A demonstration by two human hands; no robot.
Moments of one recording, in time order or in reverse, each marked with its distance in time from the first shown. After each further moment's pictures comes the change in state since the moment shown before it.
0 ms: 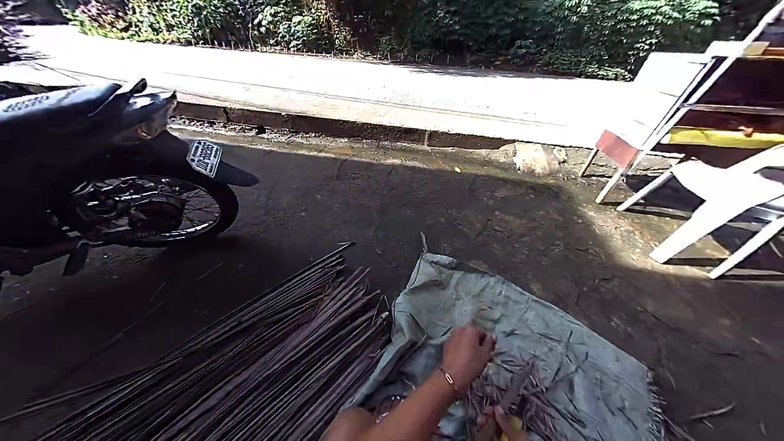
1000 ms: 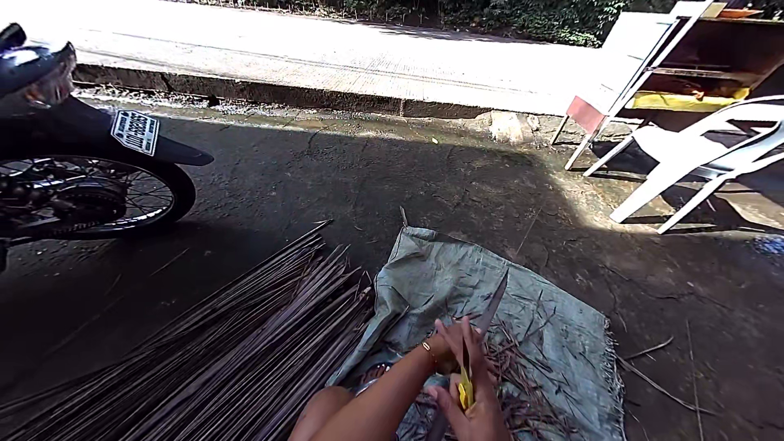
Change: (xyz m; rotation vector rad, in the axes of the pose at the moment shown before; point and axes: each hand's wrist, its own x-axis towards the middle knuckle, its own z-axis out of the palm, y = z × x) left_hand 0.012 -0.029 0.032 -0.621 -0.446 -0.047; right_hand -0.044 -0.019 0.037 -0.626 -0.419 -0.975
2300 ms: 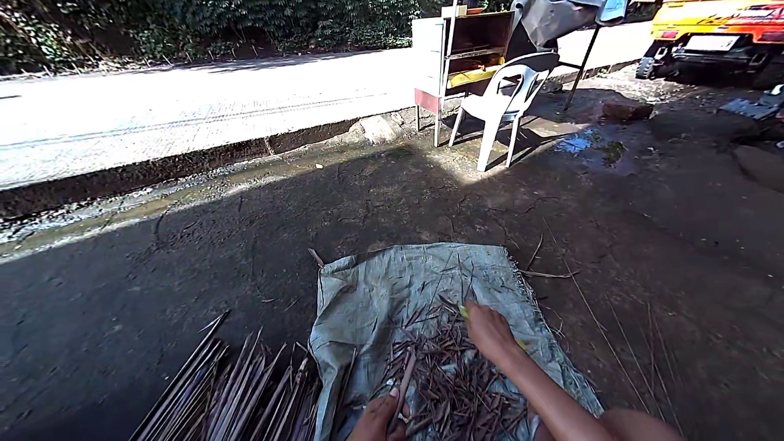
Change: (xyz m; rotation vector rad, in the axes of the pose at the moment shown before) left_hand -0.073 0.011 0.018 -0.046 0.084 -0.320; right_hand 0.044 0.036 -0.148 -0.920 -0.086 1.085
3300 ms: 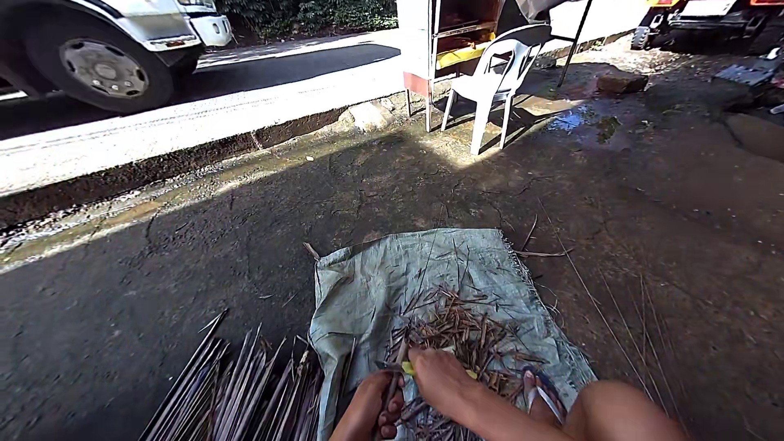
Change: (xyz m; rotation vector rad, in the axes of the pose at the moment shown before) left_hand 0.018 0.017 0.007 -0.153 0.094 -0.099; right_hand -0.050 -0.051 0.042 -0.025 -0.269 -0.379
